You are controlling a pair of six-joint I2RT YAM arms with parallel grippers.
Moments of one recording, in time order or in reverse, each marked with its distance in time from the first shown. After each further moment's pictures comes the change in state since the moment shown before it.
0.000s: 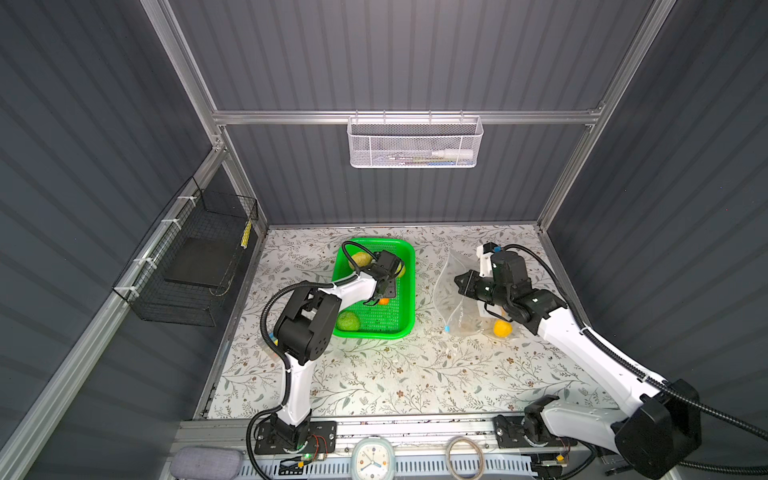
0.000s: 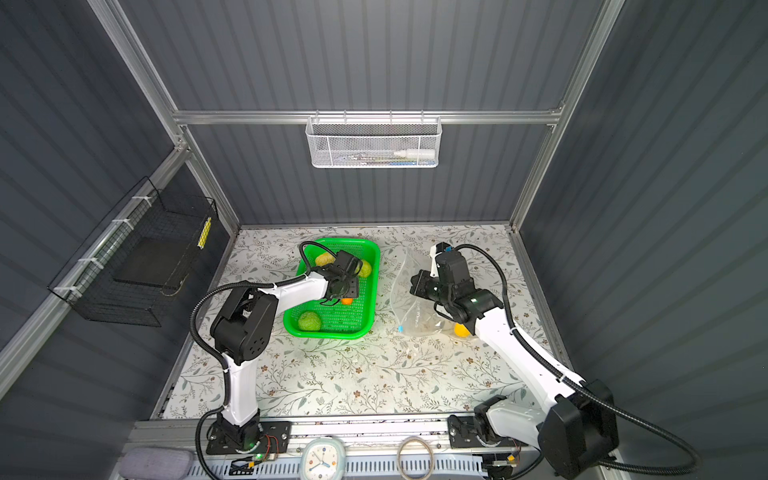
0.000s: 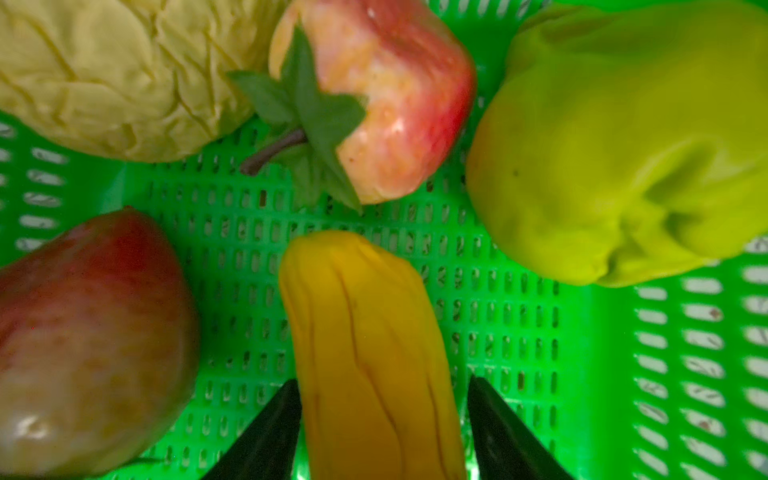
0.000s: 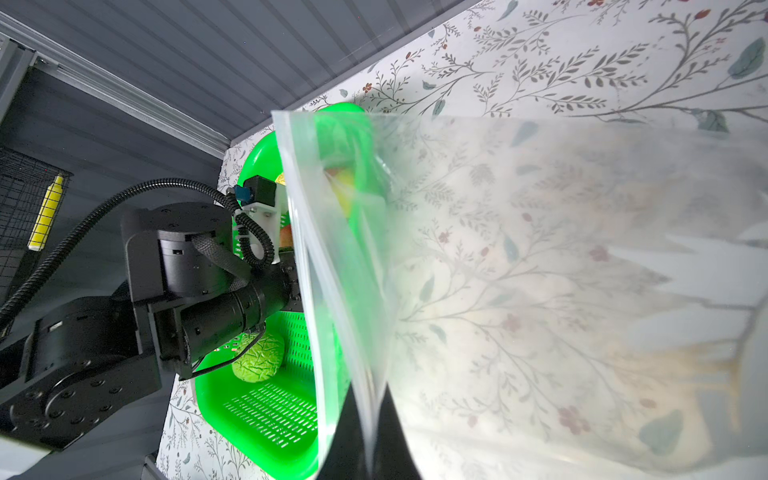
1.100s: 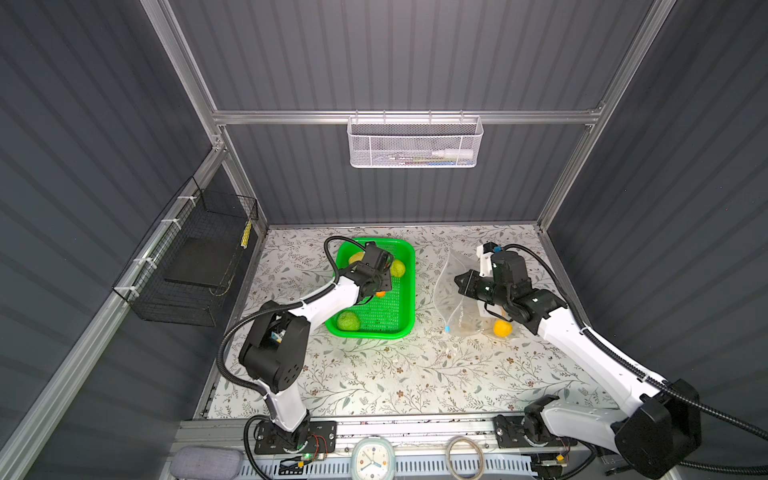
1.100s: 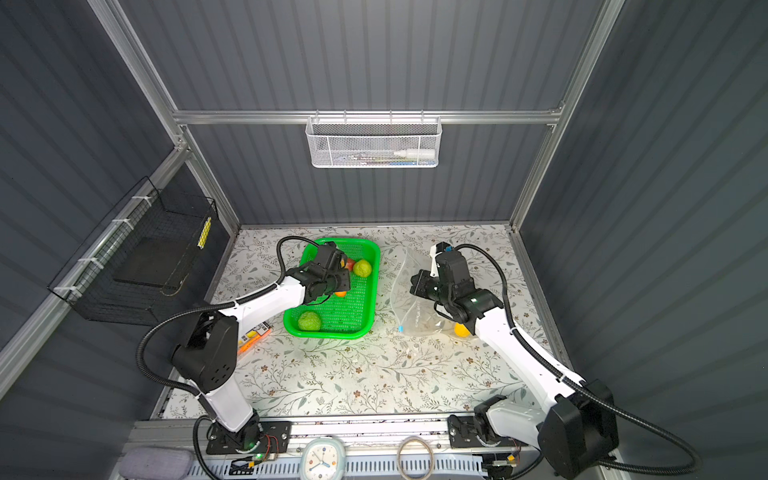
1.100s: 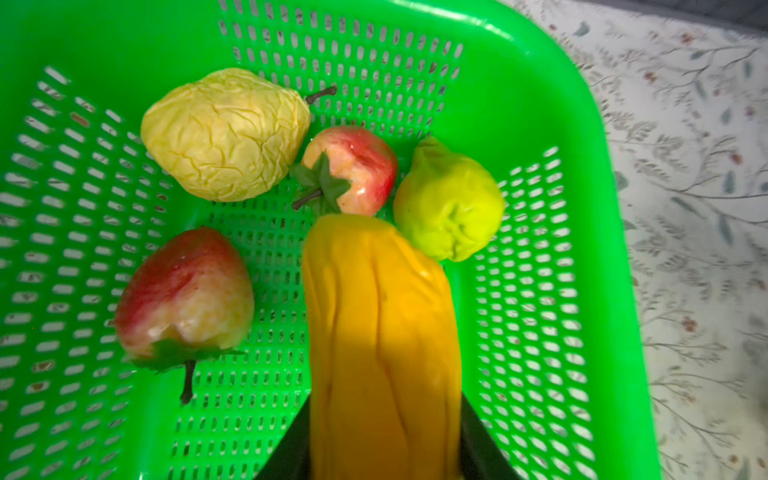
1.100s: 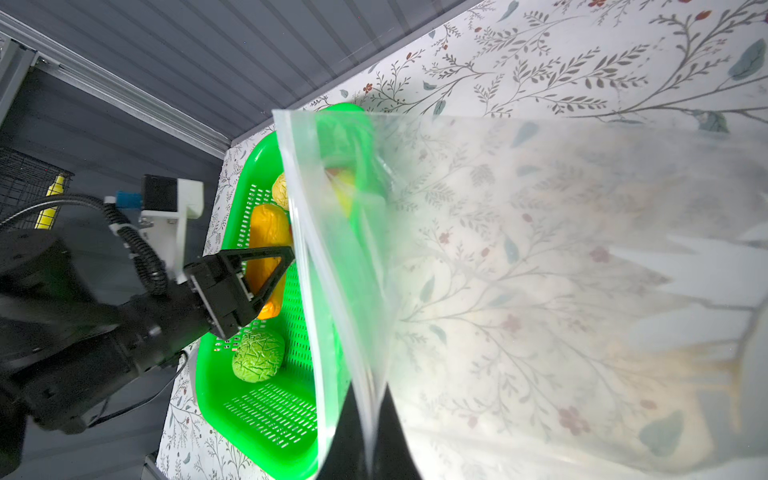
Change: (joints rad) left arm 0.003 -0.323 -0.168 0.098 0.129 -0.033; right arm -0.001 0.000 0.000 0.004 -0.004 0.001
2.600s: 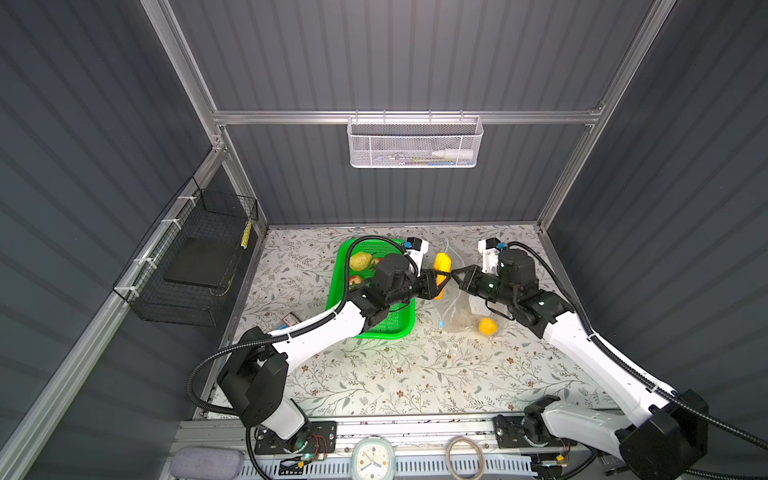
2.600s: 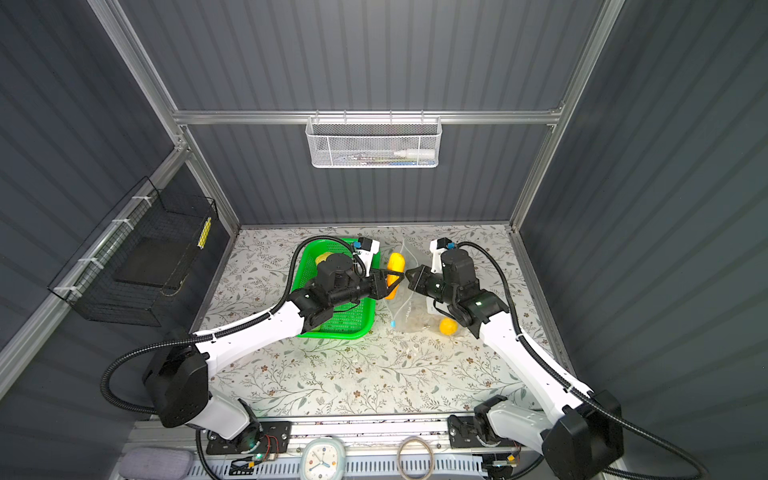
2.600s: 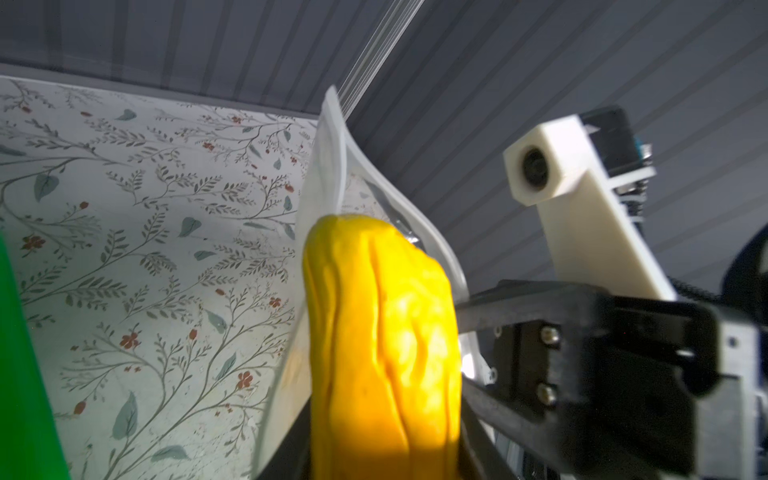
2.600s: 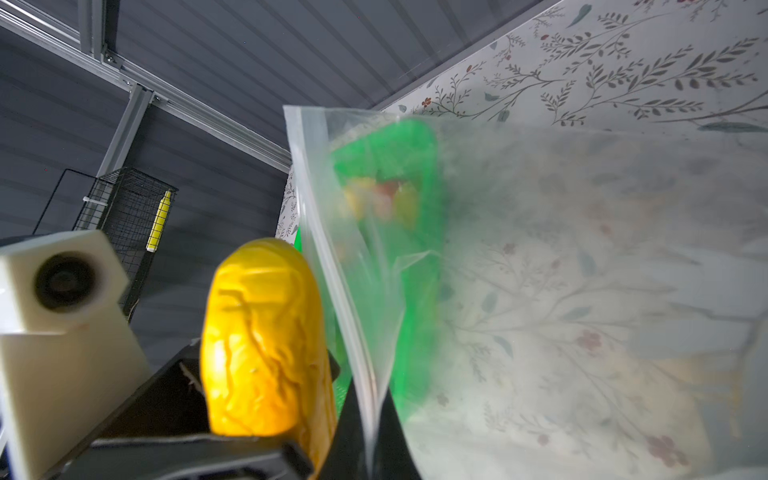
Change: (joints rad) left arm -0.257 -0.143 -0.080 0.475 0.378 -0.113; right arm 0.000 -0.047 0.001 0.079 -0.105 0.088
